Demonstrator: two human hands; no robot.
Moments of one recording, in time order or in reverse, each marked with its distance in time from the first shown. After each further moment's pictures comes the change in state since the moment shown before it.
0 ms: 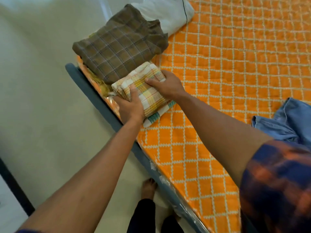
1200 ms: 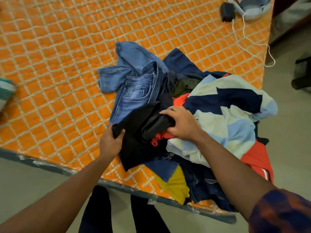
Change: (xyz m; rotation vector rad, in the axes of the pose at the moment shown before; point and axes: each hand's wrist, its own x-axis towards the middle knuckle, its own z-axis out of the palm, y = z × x) left_hand -0.396 -0.210 0.148 0.615 -0.692 0.542; right_hand -0.481 0.409 -0.295 -0.441 0.241 0.035
